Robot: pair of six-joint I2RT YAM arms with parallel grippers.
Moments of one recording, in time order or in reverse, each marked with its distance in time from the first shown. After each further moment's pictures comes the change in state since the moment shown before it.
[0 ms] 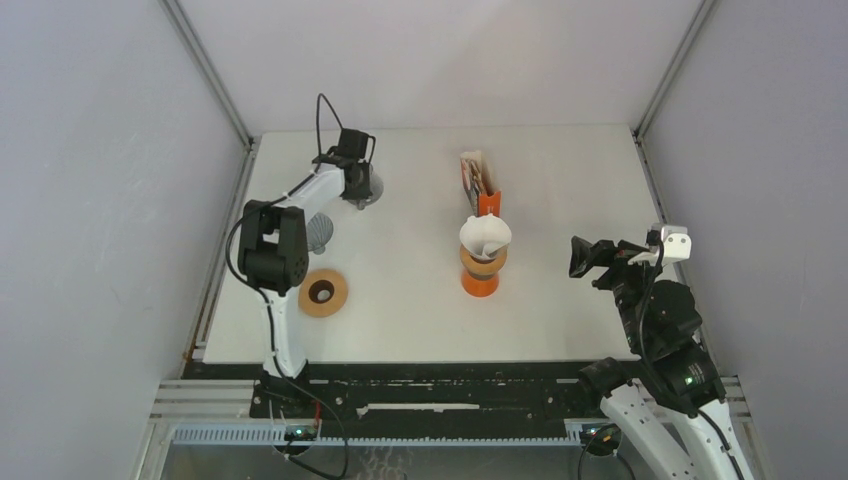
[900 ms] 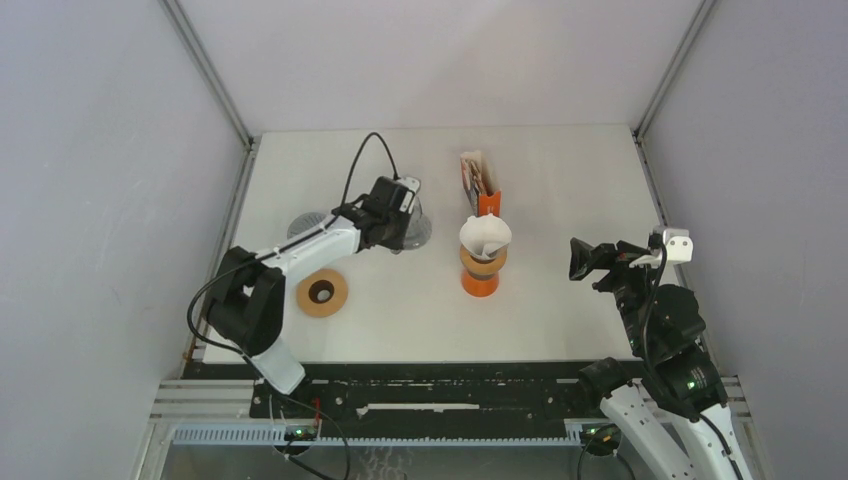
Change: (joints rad) left arm -0.304 -0.419 -0.467 0.101 0.076 0.096; right arm -0.001 -0.023 -0.002 0.001 -0.028 0.001
